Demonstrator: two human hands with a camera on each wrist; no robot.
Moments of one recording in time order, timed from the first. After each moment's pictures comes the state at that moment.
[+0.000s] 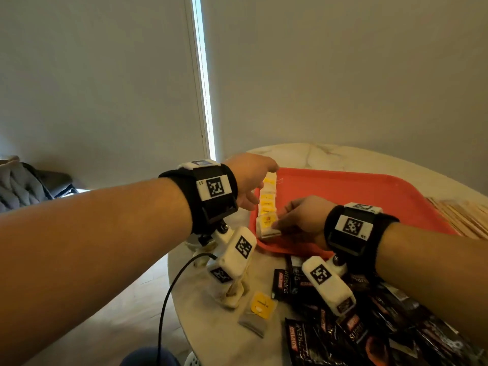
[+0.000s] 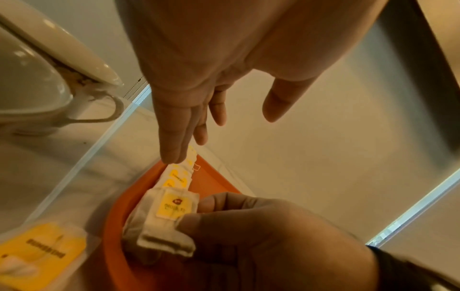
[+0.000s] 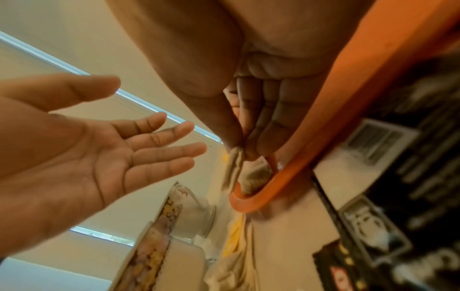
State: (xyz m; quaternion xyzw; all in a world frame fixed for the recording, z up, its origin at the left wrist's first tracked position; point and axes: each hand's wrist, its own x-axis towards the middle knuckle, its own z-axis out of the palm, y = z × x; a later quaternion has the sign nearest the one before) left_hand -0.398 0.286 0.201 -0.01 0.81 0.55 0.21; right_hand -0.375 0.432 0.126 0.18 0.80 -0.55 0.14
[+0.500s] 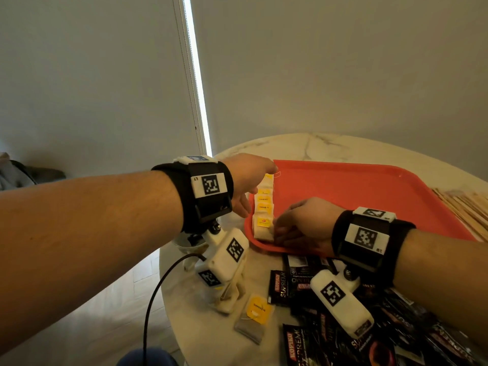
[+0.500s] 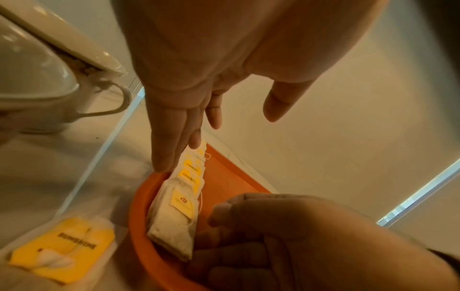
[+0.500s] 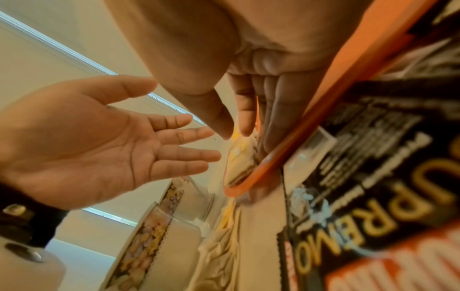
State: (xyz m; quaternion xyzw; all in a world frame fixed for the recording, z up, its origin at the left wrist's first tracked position) left_hand -0.418 0.293 0.187 -0.04 0.82 0.50 0.28; right_hand -0.366 0.433 0.124 0.21 0.76 -0.59 0.17
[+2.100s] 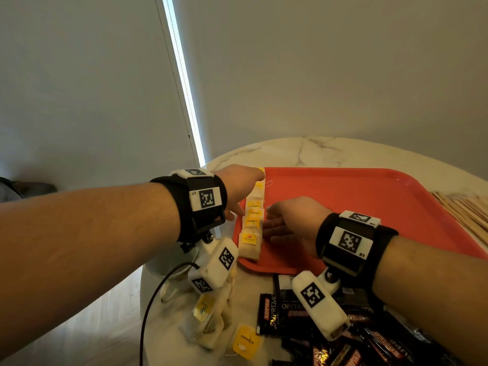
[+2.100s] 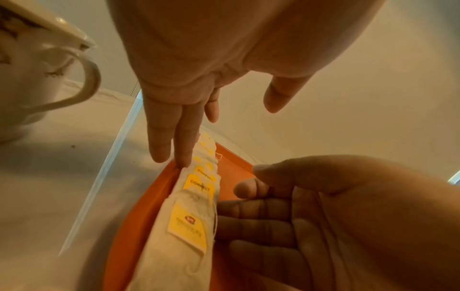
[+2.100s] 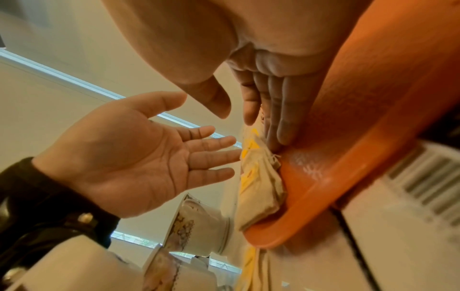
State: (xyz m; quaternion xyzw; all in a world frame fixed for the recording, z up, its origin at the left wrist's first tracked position) left_hand -0.448 0.316 0.175 -0.03 0.86 0.45 0.23; right_hand -0.400 0.439 0.120 0.22 0.71 -0.66 0.14
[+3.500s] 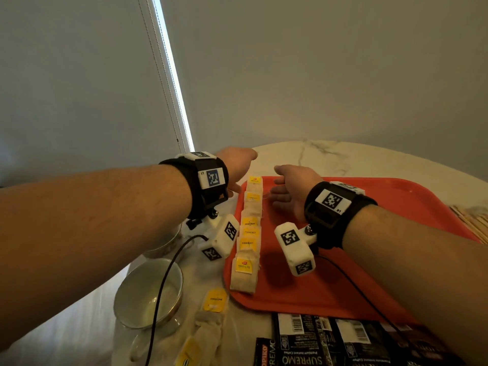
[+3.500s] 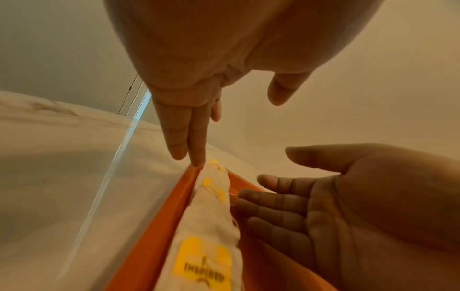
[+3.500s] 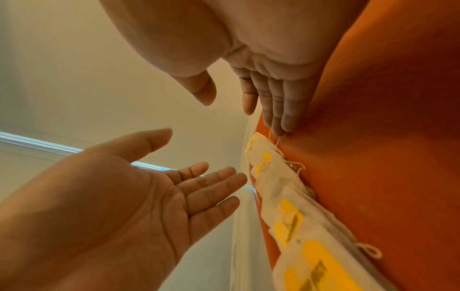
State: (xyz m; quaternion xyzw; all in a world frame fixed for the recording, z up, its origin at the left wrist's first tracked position) left_hand -0.533 0.341 0.177 -0.04 0.85 0.51 0.16; right_hand -0.507 0.466 0.130 0.27 0.65 -0.71 0.05
